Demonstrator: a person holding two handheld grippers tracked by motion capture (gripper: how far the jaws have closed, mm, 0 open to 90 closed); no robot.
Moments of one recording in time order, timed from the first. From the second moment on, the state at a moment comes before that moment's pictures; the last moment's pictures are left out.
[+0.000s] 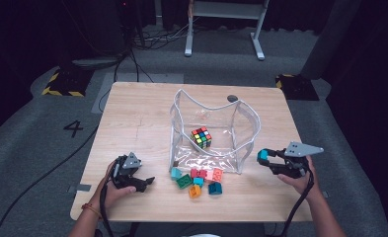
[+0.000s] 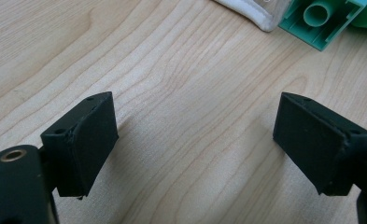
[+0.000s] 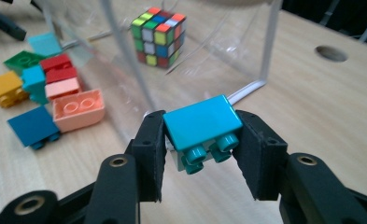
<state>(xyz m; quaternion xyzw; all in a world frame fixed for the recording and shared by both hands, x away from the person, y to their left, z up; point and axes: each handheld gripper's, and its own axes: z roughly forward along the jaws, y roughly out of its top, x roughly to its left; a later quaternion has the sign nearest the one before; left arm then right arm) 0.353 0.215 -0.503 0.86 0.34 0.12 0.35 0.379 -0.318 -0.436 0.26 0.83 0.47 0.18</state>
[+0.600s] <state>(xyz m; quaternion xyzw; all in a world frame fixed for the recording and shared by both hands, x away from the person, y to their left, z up) 0.353 0.215 -0.503 0.86 0.34 0.12 0.35 0.425 -0.328 -0.370 0.28 0.80 0.47 0.24</state>
